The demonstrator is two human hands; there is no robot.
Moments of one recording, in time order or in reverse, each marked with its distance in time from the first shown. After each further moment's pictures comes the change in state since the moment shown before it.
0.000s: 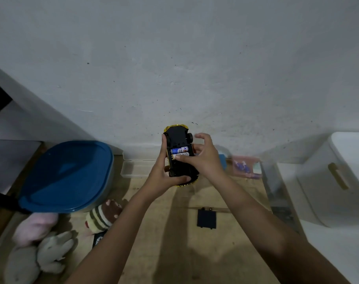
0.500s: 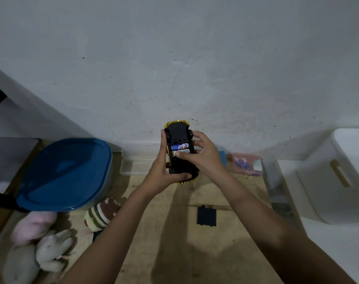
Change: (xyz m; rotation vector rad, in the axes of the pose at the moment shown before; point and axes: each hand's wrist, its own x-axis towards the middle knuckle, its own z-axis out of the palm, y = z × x) left_hand 0.004 0.003 -0.001 0.063 -0.030 -0.005; right_hand 0.002 0.003 0.000 0.068 -0.036 -0.042
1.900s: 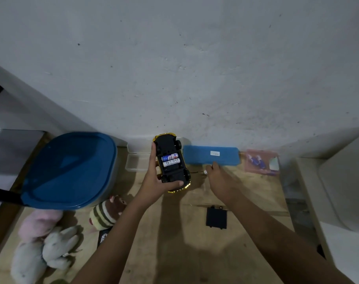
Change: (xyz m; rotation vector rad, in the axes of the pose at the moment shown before) left_hand -0.010 -0.060 -0.015 -0.129 0.112 -0.190; right_hand 0.008 0.119 -0.006 -1.308 -0.180 -0.244
